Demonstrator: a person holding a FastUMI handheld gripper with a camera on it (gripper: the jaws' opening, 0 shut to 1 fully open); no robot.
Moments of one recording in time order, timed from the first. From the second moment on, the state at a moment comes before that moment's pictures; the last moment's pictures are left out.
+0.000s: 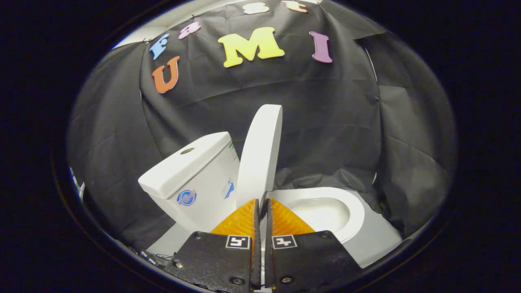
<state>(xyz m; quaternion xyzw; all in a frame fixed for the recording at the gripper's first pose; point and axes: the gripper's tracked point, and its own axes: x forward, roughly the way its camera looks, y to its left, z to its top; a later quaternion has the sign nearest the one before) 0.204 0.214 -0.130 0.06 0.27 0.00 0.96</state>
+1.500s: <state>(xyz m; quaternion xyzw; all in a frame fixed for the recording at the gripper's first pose) 0.221 0.302 -0.131 -0.03 0.26 0.07 0.96</state>
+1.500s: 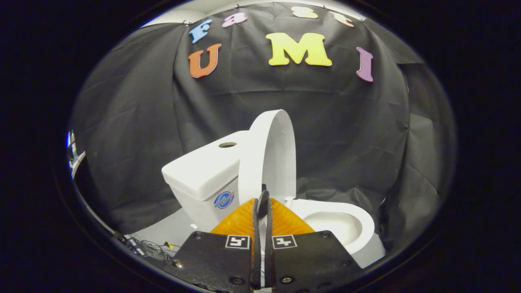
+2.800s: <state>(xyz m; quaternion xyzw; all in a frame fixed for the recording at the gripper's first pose) 0.227 0.327 -0.135 -0.05 0.26 0.10 0.96</state>
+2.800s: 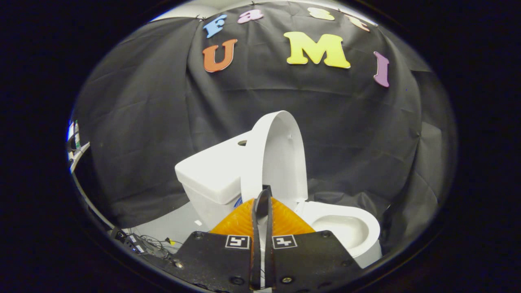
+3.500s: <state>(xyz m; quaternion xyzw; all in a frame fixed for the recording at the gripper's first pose) 0.211 0.318 -0.120 -0.08 0.25 0.09 0.96</state>
